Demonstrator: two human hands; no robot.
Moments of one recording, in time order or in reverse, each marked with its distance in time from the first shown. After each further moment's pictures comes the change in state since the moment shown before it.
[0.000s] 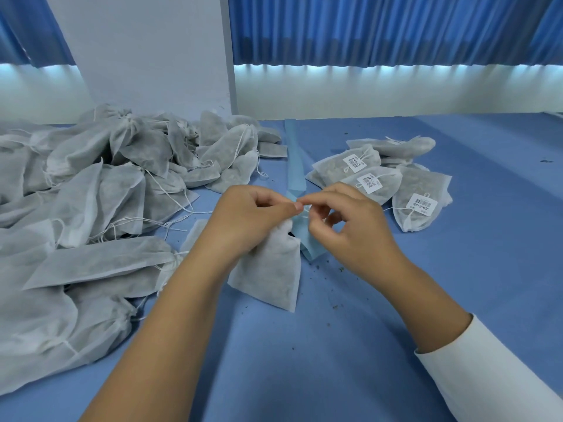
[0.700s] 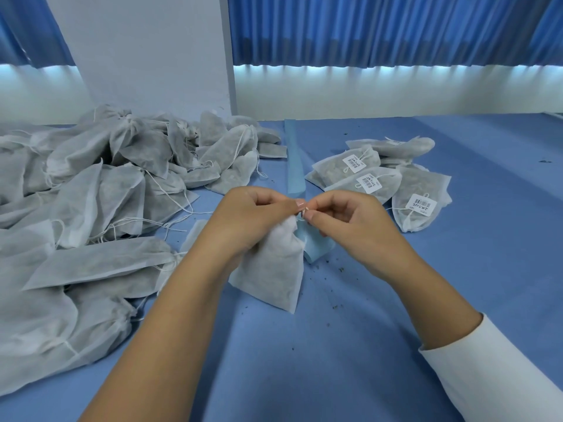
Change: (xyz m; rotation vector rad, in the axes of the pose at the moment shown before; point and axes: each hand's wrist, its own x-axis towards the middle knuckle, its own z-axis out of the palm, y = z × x) left_hand -0.003 0.005 0.000 -0.135 -0.077 -0.082; right_hand 0.004 -0.003 -0.010 0.426 -0.142 0.374
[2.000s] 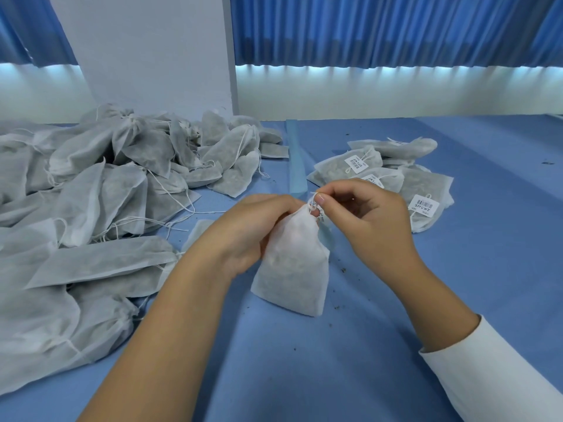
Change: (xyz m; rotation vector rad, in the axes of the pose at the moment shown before) left_hand -0.003 0.008 0.003 -0.204 -0.235 -0.186; right_hand -0.002 0.003 0.001 -0.061 0.224 -0.308
